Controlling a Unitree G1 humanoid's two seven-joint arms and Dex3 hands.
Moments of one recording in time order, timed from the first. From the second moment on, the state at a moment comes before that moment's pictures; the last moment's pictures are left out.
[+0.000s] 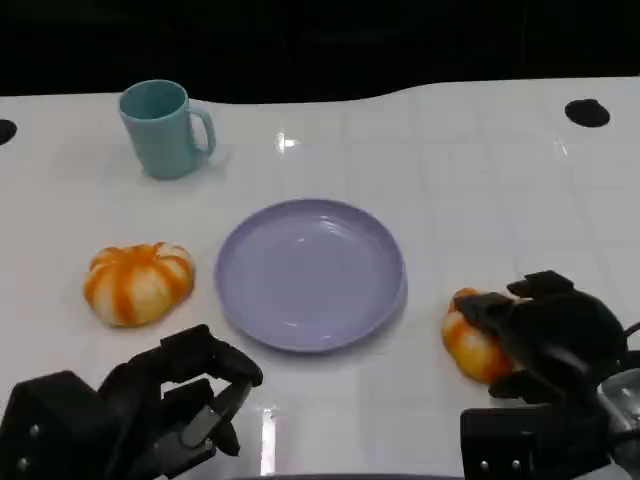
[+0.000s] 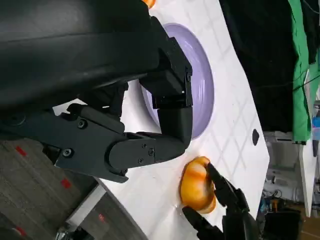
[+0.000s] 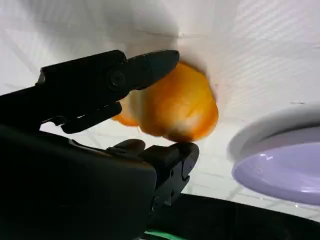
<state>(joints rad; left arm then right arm) 0.24 0.15 -0.04 -0.34 -0.16 0.25 -0.25 -0.23 -0.35 0.39 0.23 -0.98 0.01 0.03</state>
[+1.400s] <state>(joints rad) 0.24 0.14 -0.05 -0.35 -0.14 0.26 -0.25 -0.41 -0.24 0.32 0.39 -0.62 -0.35 -0.31</state>
